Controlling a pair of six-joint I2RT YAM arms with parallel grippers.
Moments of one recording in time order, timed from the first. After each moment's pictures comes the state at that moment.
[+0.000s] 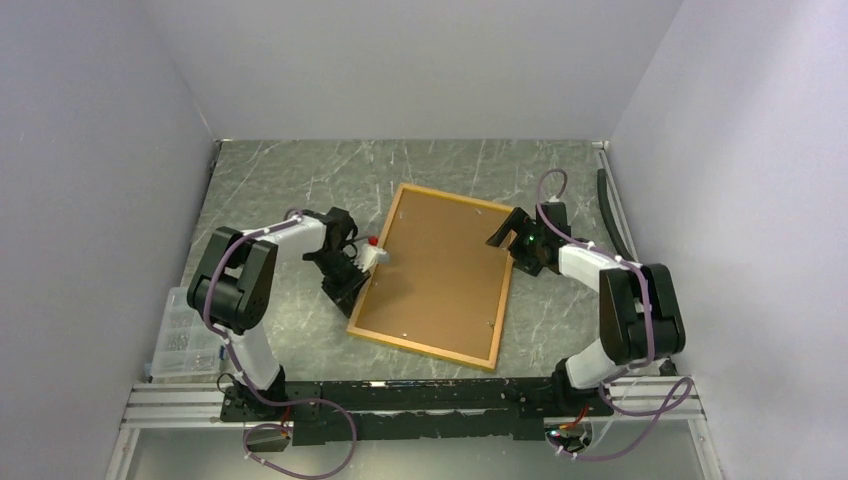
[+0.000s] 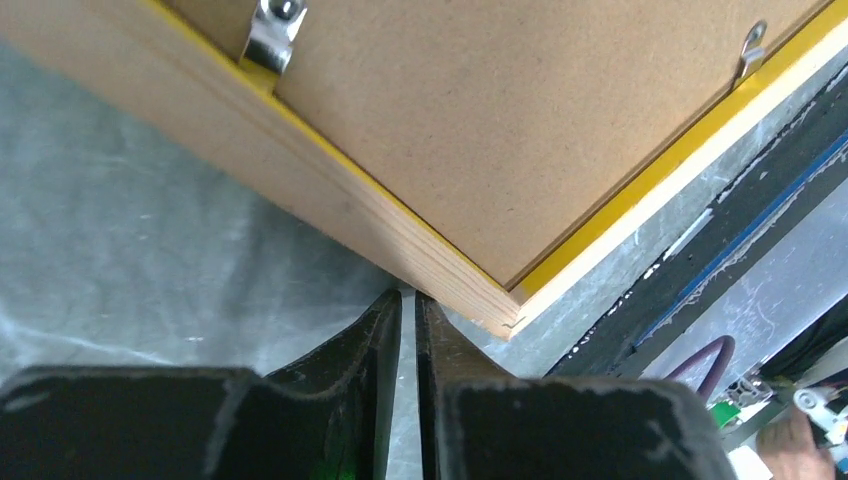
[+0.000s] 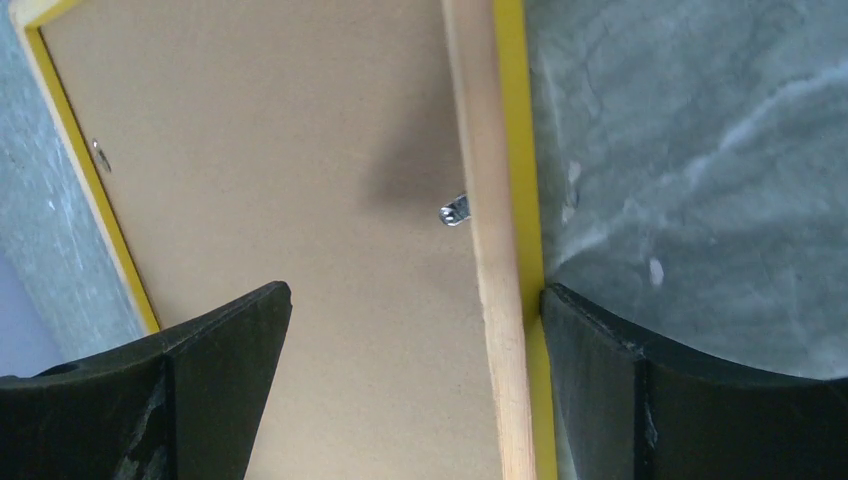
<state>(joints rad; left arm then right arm) -0.36 1.79 1.05 -0.90 0.47 0.51 0.12 1.50 0.71 -0.06 -0.19 0.77</state>
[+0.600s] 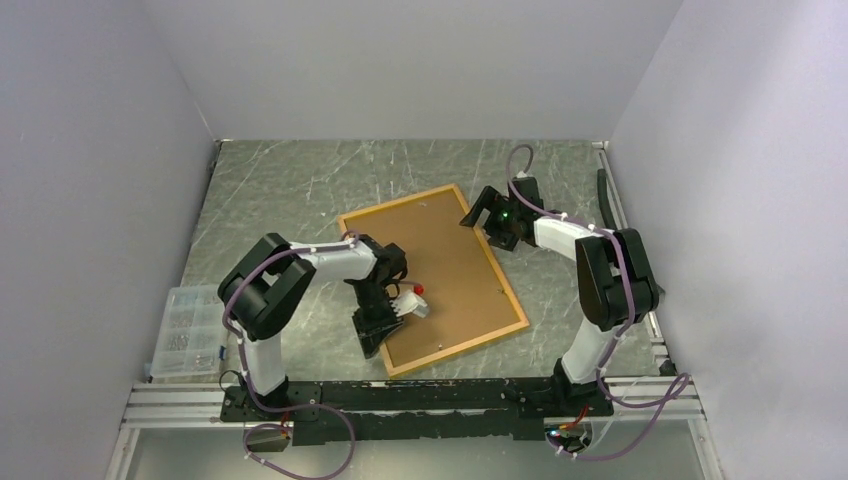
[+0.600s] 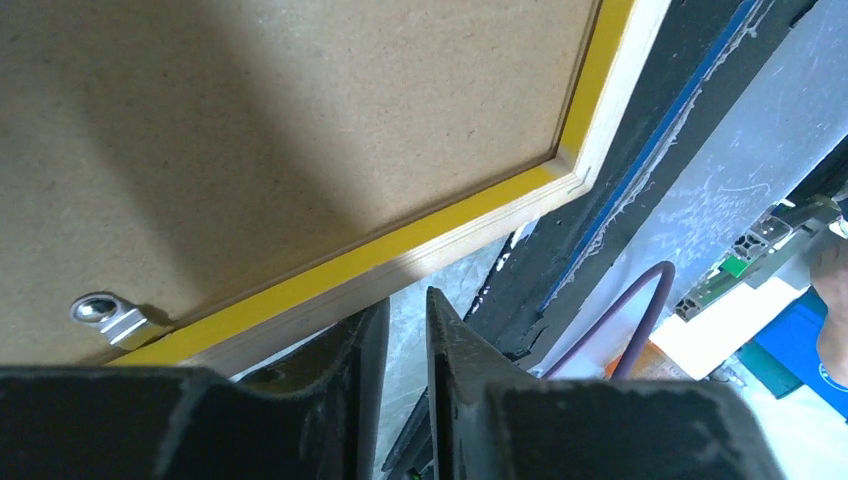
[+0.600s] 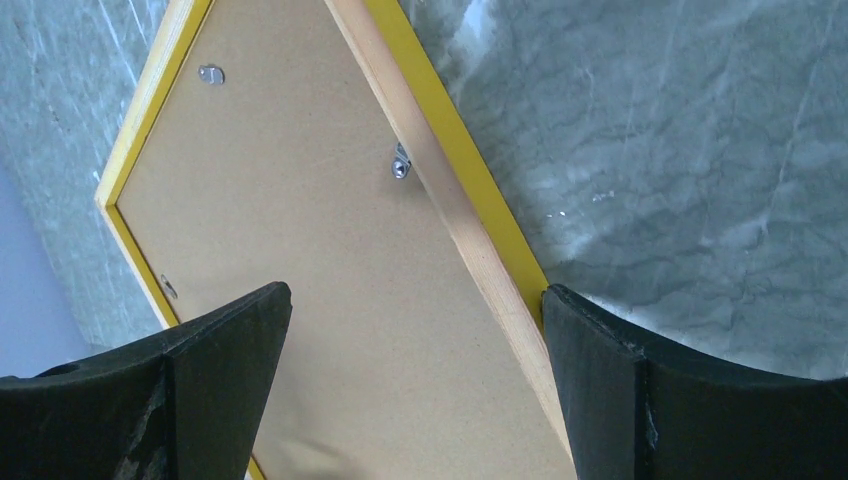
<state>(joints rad) -0.75 1.85 1.06 -1.02 0.51 0.50 0.24 1.75 0.97 -0.02 -0.24 0.76</state>
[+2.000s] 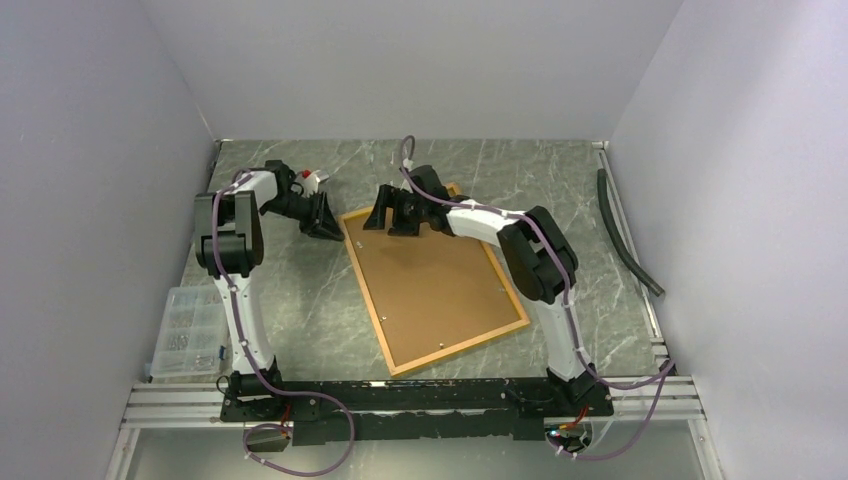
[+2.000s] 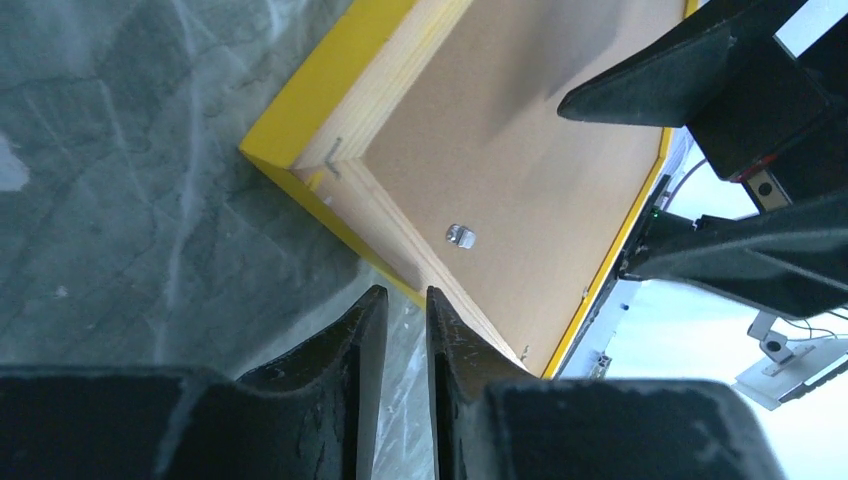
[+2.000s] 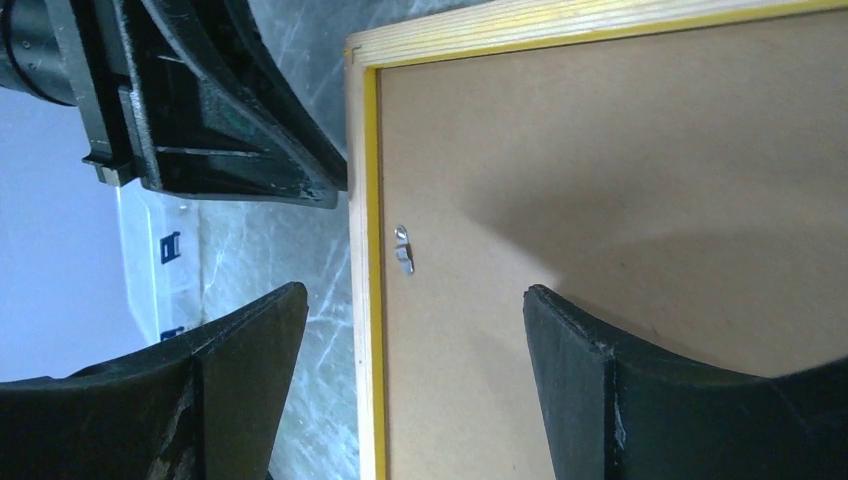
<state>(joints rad) 0.06 2.25 1.63 -0.88 0.92 0.15 0.63 2.16 1.50 0.01 -0.38 0.73</state>
